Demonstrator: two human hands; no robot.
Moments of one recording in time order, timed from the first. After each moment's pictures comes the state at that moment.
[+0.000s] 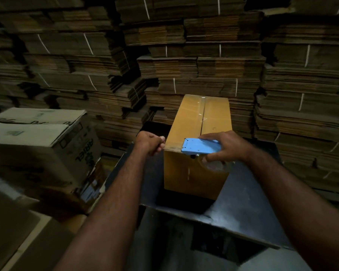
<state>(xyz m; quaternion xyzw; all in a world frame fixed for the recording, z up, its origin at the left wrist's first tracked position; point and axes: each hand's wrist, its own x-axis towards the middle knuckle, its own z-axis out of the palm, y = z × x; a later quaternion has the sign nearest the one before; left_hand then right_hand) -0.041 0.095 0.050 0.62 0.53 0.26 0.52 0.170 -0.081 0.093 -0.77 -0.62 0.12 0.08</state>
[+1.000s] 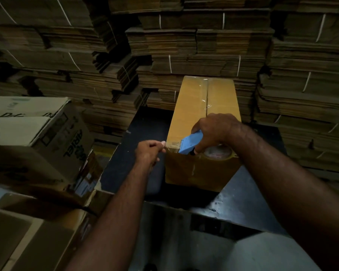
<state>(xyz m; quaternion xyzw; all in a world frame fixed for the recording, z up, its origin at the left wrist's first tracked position) -0.038 0.120 -0.024 0.59 0.53 0.23 0.56 0.127 0.005 0.120 -0.78 -0.59 0.10 -0.16</state>
